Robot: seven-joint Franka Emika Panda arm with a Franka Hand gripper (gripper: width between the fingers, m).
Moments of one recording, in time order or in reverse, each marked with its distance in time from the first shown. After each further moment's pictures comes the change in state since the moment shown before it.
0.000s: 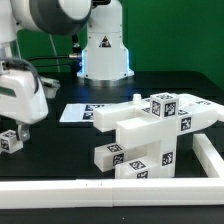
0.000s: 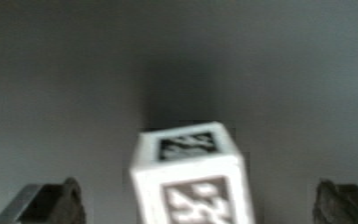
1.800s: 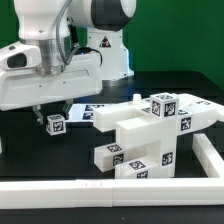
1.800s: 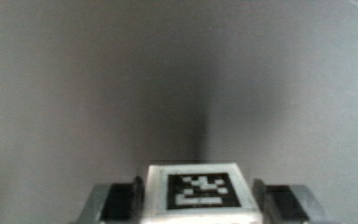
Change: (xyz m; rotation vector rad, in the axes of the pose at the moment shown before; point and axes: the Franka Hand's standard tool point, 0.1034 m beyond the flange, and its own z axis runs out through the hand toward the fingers) arm -0.080 -0.029 -0.007 -0.066 -0.006 -1.184
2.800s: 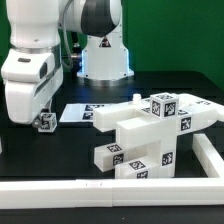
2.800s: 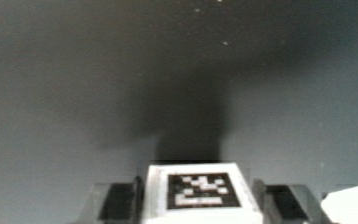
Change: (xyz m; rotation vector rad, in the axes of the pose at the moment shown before) arm -0.039 0.012 0.012 0.037 -0.106 -0.939
